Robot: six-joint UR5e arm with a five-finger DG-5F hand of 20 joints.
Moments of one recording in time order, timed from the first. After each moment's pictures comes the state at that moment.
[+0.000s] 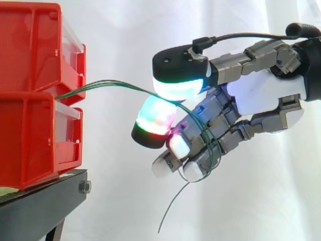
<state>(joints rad) 0.19 -2.30 -0.92 -3.25 -1.16 -0.34</state>
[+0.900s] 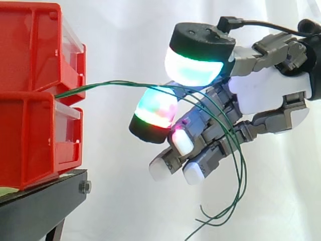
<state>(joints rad) 0.19 -2.30 -0.92 -3.25 -1.24 -0.28</state>
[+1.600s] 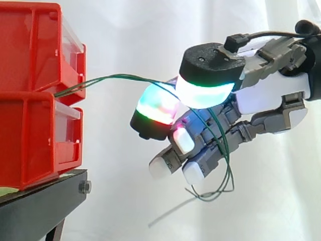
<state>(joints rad) 0.18 -2.30 -0.92 -3.25 -1.28 -0.28</state>
